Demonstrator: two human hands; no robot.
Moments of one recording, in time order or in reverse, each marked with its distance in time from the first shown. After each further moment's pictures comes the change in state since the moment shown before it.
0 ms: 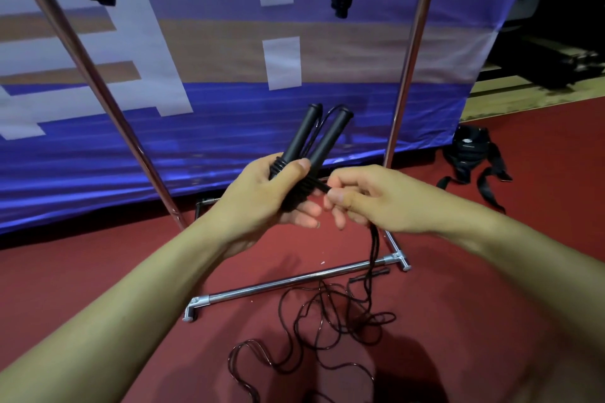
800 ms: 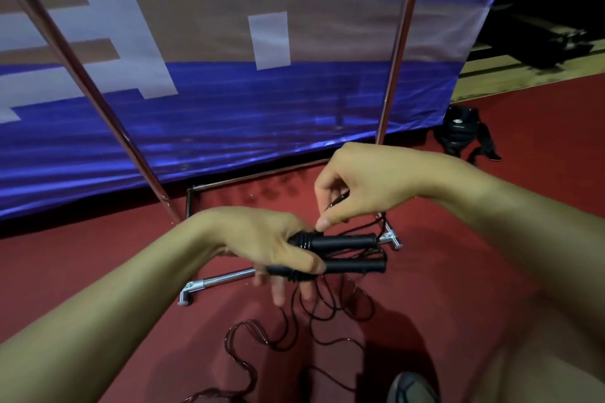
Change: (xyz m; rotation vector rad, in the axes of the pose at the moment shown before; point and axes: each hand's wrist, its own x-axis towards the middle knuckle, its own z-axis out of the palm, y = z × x) left_hand 0.001 -0.032 -0.011 0.774 -0.828 -0.419; right_hand 0.007 -0.024 -0.005 -0.471 -0.274 -0.001
